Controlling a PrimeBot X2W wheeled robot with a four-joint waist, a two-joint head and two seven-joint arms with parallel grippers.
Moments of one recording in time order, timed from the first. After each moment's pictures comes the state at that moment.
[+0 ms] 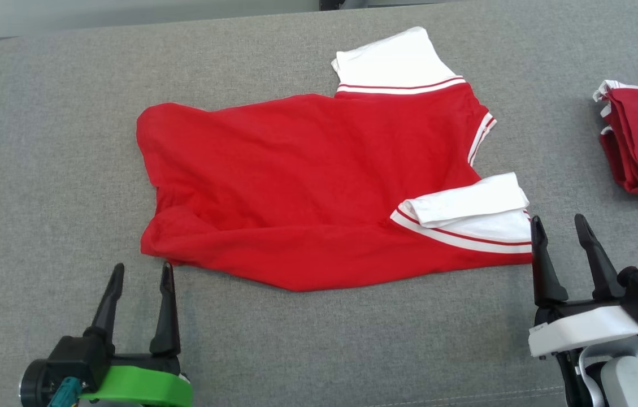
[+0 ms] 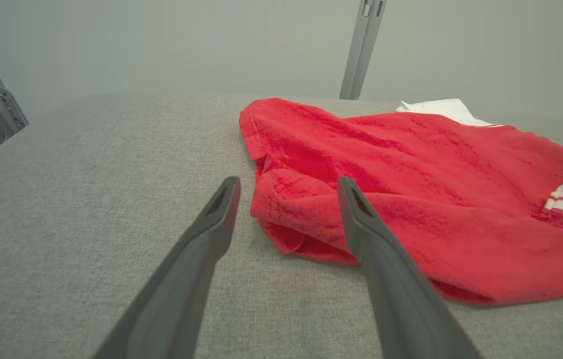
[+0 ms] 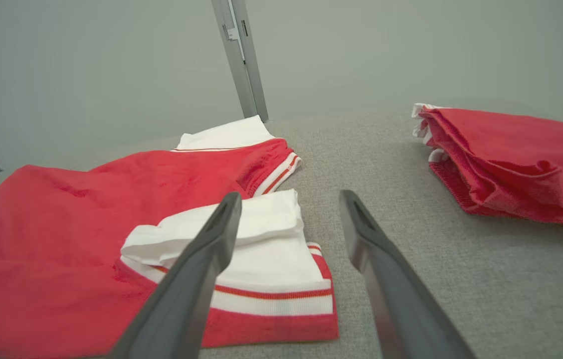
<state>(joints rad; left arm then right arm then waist) 0.01 0.19 -0.16 0.03 -0.31 0.02 -0.26 -0.06 -0.13 0.00 0.07 0.28 0.13 -0.26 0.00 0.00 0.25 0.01</state>
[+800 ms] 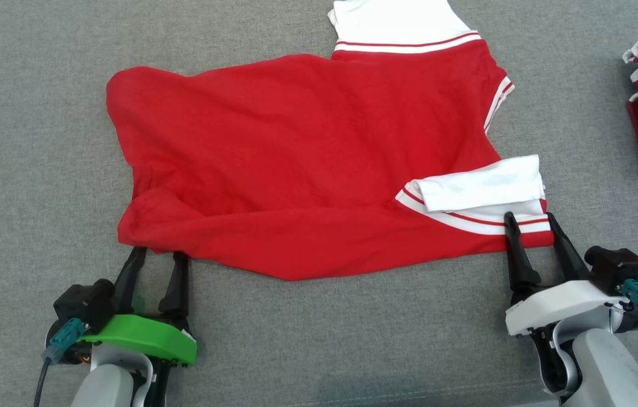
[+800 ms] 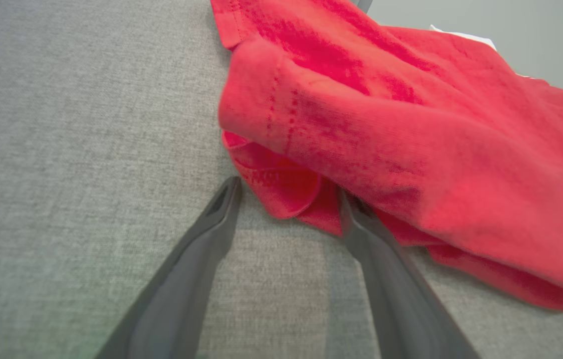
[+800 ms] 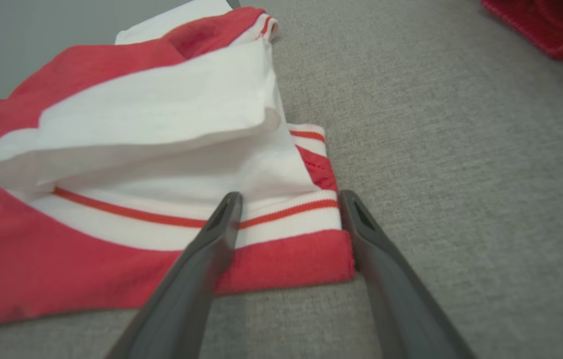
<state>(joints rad) -0.20 0.15 -0.18 0.37 -0.46 -0.12 -0.27 -0.21 -0.13 0.07 0.38 0.37 0.13 -0.27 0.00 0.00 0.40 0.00</state>
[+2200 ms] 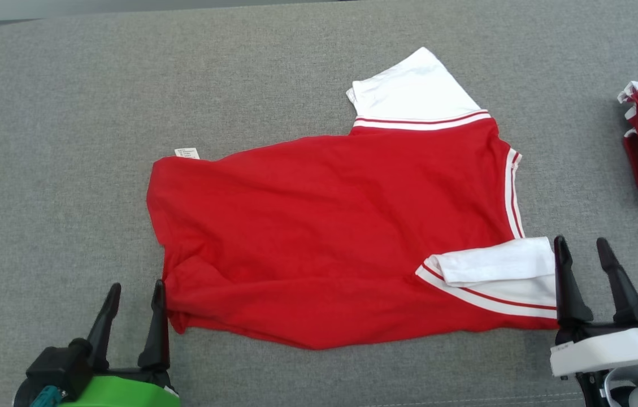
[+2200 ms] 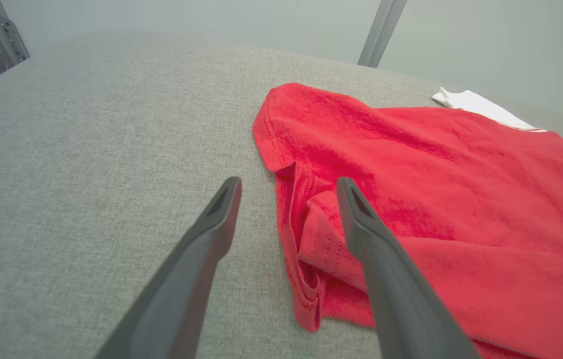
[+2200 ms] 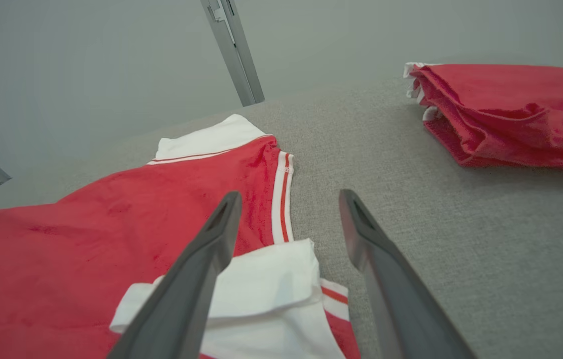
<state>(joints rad) 0.06 0.22 -0.19 0.08 -0.48 -0.02 -0.23 0.09 -0.11 -0.05 -0.04 0.37 0.13 -0.17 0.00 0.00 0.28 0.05</state>
